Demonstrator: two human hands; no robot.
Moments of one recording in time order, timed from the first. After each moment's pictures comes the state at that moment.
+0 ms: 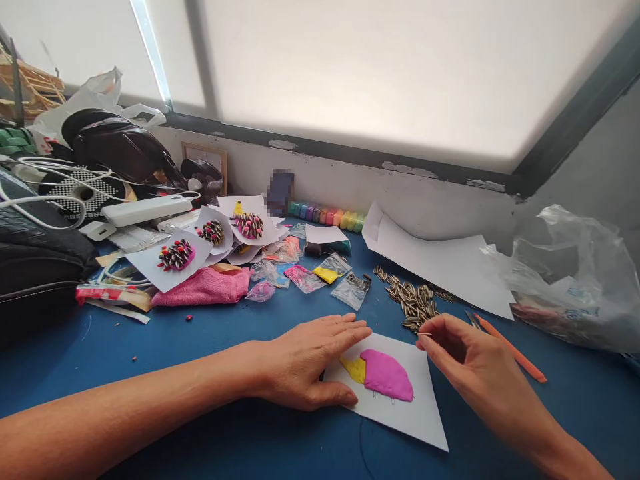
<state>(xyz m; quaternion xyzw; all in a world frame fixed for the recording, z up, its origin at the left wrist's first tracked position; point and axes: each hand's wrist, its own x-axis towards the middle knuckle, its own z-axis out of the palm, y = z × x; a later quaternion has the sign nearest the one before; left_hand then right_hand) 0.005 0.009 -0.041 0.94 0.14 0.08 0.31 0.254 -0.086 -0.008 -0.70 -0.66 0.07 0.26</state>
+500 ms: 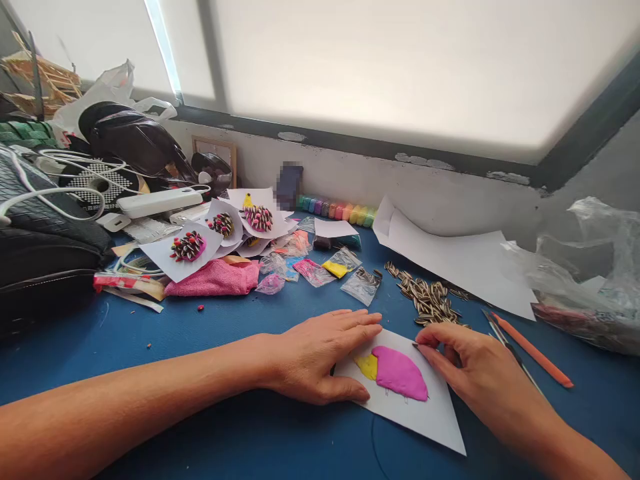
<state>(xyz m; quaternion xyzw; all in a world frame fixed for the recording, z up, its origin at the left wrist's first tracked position) 0.003 0.012 -0.048 0.94 0.12 0.11 0.30 0.249 -0.079 -0.015 -0.68 -0.69 0.09 0.22</state>
